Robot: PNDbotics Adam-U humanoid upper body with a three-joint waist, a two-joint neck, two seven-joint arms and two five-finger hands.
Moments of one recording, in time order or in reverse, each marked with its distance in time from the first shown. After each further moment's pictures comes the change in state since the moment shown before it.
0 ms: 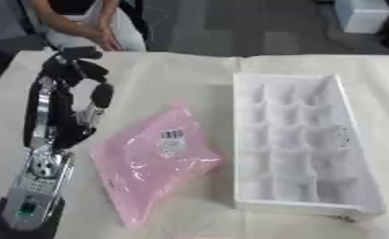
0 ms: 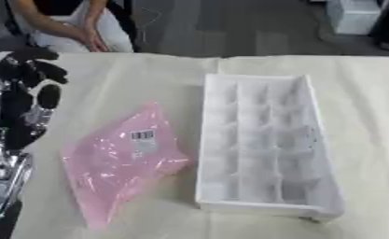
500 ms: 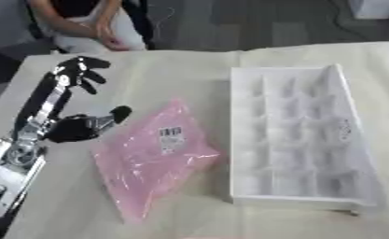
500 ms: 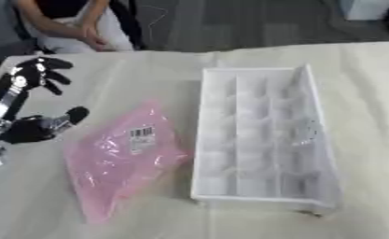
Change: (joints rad) left arm 0.068 0.347 -0.053 0.047 -0.133 0.156 -0.097; right arm 0.017 -0.041 0.001 0.000 0.012 0.002 0.018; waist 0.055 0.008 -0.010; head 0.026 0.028
